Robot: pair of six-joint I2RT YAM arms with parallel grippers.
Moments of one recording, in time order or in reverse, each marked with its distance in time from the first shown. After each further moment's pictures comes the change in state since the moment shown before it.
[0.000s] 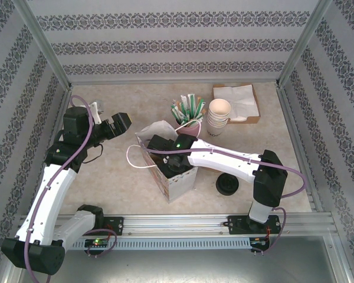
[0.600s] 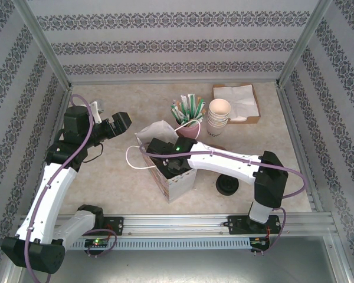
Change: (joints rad) left arm 0.000 0.011 0.007 0.000 0.000 -0.002; right arm 0.022 -0.008 -0.039 0.034 0.022 0.002
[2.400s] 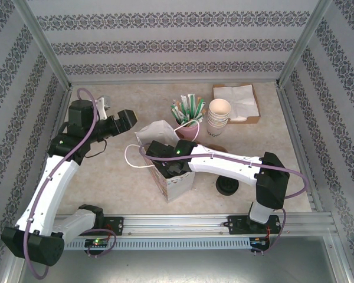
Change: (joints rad) left arm -0.046 0.081 0.082 -0.044 0.054 0.009; right arm 0.021 -0.013 -0.023 0.051 0.063 0.028
